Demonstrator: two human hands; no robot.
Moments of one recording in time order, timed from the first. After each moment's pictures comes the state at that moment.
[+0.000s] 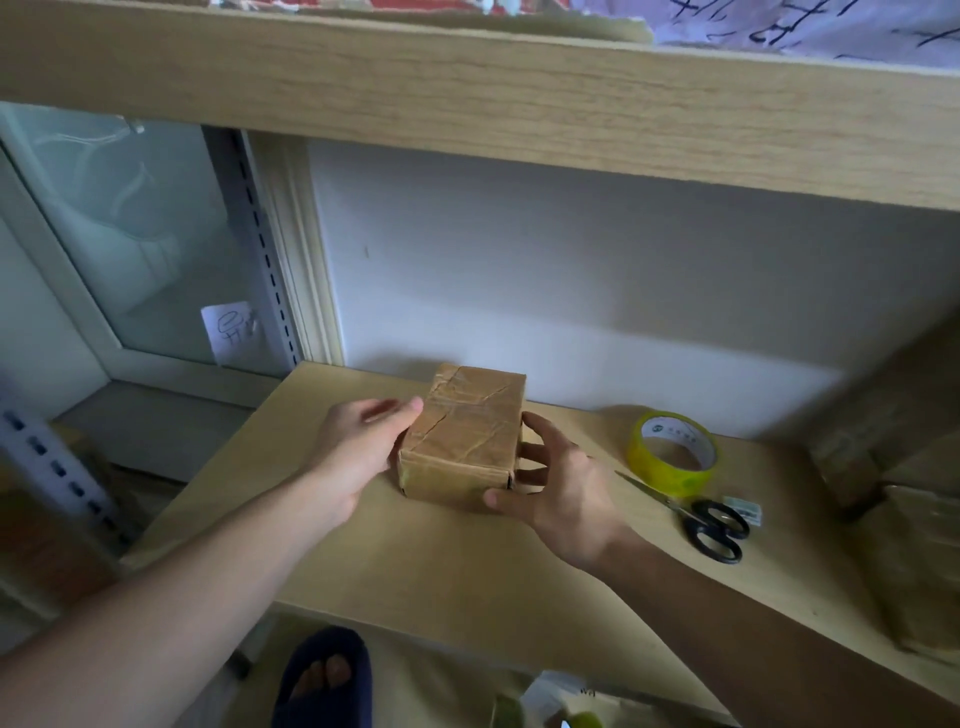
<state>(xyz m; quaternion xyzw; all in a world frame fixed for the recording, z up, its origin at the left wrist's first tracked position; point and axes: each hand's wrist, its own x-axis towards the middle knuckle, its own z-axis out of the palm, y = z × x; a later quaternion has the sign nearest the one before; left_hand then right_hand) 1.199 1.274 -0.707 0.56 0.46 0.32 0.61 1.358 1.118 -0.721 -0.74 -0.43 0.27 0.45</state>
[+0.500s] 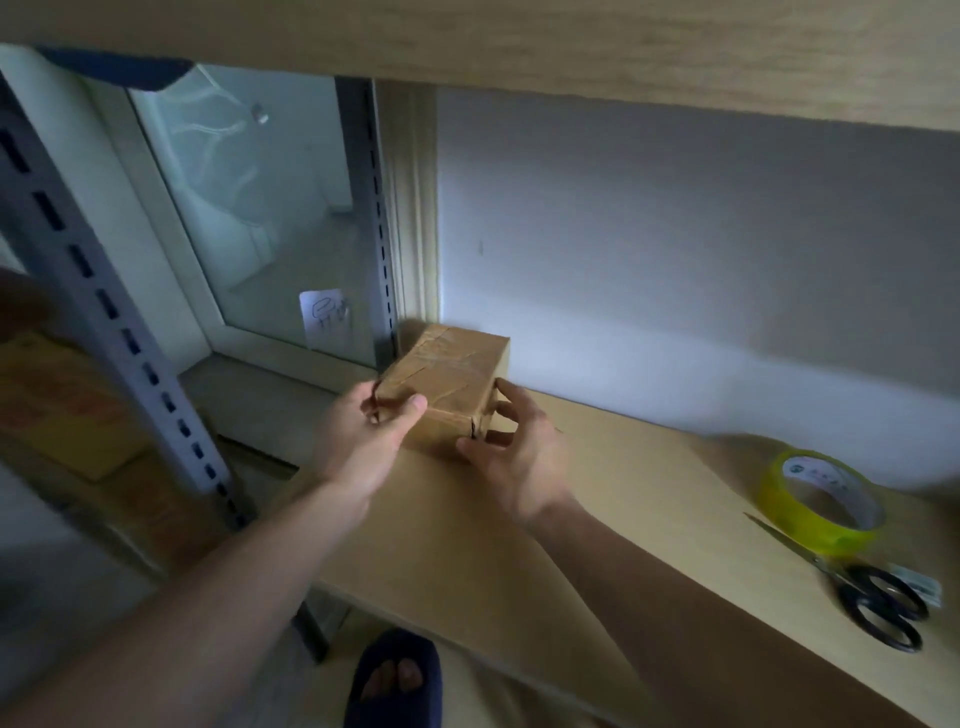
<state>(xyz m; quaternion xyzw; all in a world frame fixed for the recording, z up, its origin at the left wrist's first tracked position) 1.128 1.324 -0.720 0.61 0.54 0.39 0.44 1.274 1.244 -0.726 -0.70 -0.45 0.26 0.49</state>
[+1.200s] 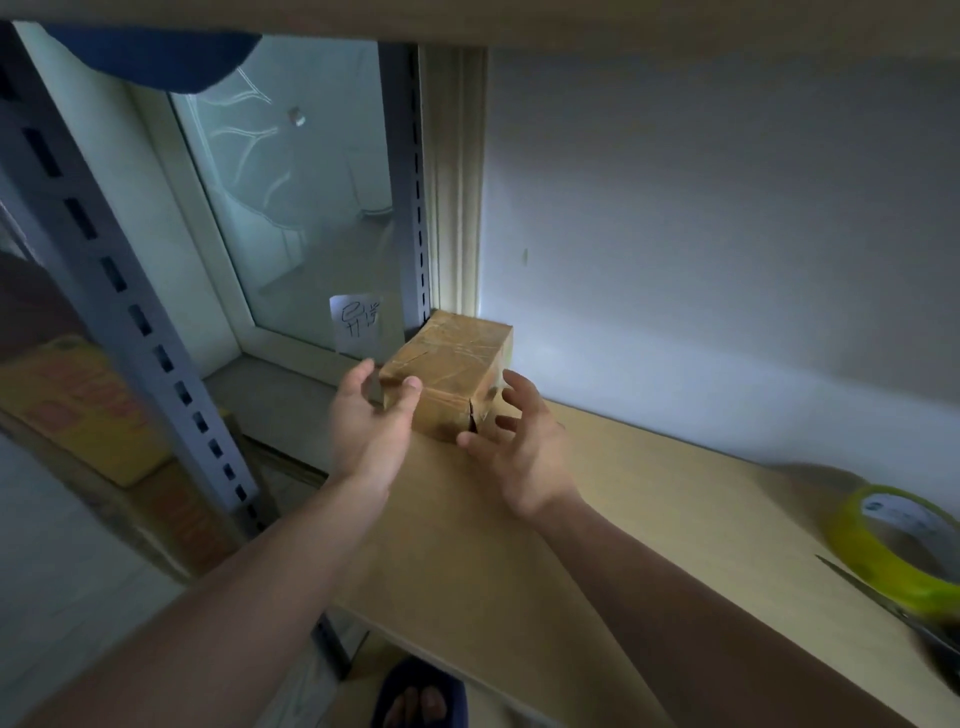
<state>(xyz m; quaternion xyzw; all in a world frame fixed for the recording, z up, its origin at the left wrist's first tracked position) 1.124 1.368 -0.726 0.53 0.56 0.47 0.43 1.266 1.298 -0.740 -0.70 -0.47 0.26 0.48</state>
